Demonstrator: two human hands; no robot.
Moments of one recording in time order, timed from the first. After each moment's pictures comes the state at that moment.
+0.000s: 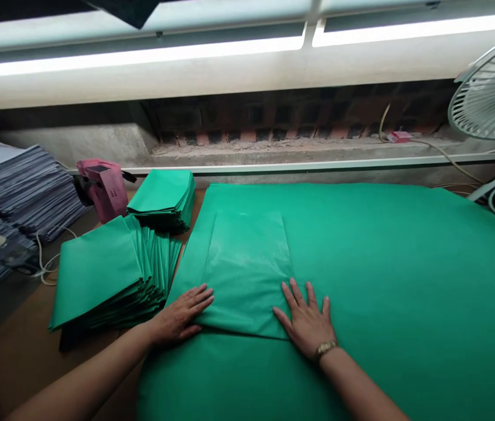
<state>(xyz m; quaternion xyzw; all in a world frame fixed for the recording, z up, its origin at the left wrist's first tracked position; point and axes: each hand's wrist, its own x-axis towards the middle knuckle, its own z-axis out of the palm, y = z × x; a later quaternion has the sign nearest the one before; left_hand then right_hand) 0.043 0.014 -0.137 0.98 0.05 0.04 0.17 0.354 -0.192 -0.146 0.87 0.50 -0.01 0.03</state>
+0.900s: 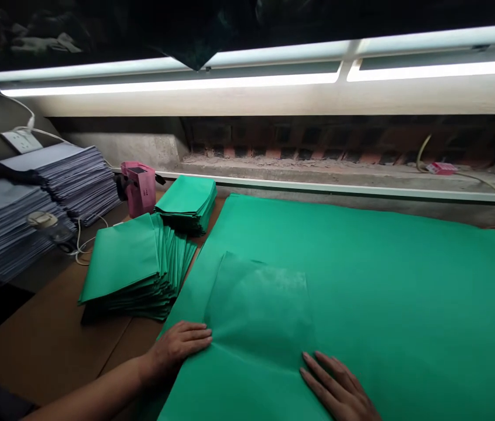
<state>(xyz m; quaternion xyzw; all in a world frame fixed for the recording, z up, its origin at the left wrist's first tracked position) 0.021 -0.042 -0.169 0.95 0.11 0.21 0.19 0.383 -0.285 -0.154 0.63 0.76 0.09 -0.16</state>
